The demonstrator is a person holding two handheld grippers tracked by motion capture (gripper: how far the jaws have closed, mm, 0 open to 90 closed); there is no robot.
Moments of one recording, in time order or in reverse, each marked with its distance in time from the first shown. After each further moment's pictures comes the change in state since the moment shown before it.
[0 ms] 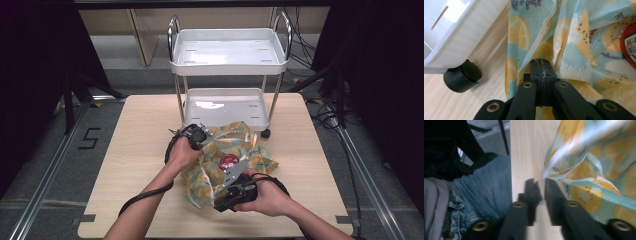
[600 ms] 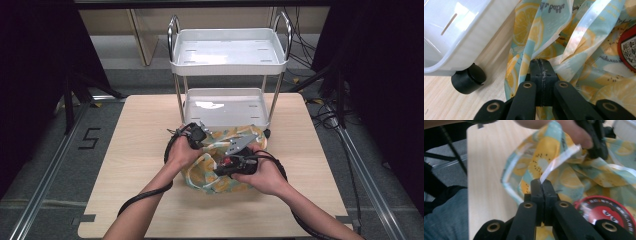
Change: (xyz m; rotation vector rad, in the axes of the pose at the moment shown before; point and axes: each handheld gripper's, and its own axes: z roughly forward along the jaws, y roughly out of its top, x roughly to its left) left arm 0.000 0.000 -0.006 -0.039 0.005 -0.011; right arm -0.038 0.026 -0.024 -0.152 -0.215 0.069
